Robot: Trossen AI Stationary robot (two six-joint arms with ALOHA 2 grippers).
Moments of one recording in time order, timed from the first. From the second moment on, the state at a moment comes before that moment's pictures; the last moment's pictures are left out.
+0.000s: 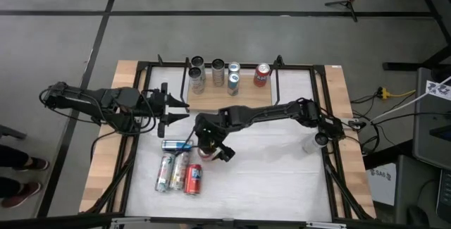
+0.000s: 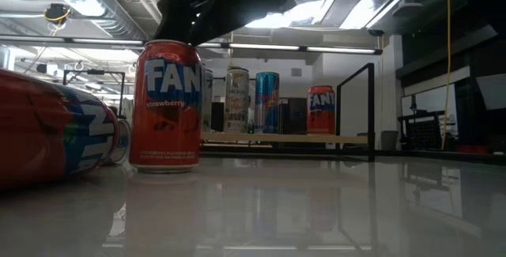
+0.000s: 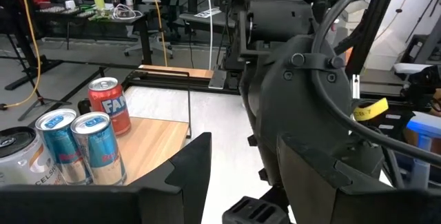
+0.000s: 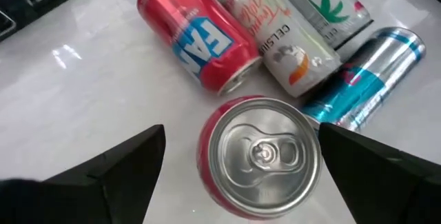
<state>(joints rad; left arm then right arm) -0.17 0.77 0.82 -0.25 -0.27 -0.12 0.11 2.26 2.08 -0.82 -0.41 -0.66</state>
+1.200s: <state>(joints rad) -0.17 0.77 0.82 -0.25 -0.27 -0.12 0.11 2.34 2.08 -0.78 -0.46 -0.81</state>
